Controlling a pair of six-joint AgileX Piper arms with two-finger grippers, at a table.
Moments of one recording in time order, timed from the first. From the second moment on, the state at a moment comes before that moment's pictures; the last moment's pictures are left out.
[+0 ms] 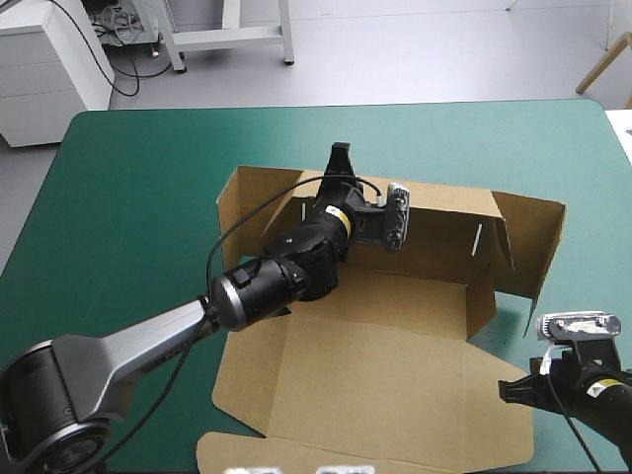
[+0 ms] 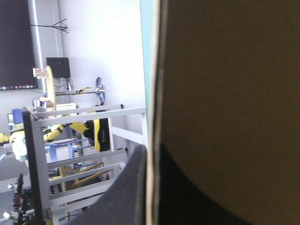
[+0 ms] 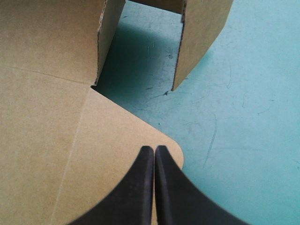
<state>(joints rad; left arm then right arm) -1.00 1.71 -1.48 1.03 0.66 0.17 -0.20 0.54 -0.56 0.27 1.03 -0.37</state>
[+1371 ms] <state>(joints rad) -1.13 1.65 -1.14 1.53 0.94 -0.45 -0.20 0.54 -0.56 0.27 1.03 -0.38</state>
